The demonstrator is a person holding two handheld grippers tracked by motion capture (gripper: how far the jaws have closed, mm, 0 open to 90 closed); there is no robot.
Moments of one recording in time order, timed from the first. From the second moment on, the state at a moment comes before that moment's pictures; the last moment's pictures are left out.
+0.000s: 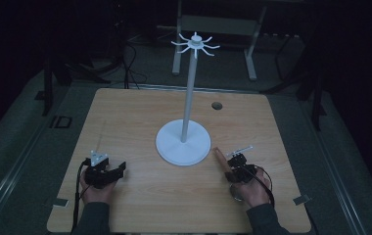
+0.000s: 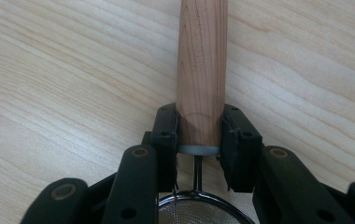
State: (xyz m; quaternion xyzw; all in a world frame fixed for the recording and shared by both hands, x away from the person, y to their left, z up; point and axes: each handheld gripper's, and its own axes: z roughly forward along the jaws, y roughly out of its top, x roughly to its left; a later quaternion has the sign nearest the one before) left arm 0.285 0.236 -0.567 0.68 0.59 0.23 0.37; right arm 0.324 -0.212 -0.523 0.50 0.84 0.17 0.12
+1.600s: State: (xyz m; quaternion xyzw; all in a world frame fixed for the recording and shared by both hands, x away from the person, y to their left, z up) left arm 0.285 0.236 -0.566 0.68 0.59 0.23 0.37; right arm 0.327 -0.188 -0.479 0.45 0.82 0.30 0.19
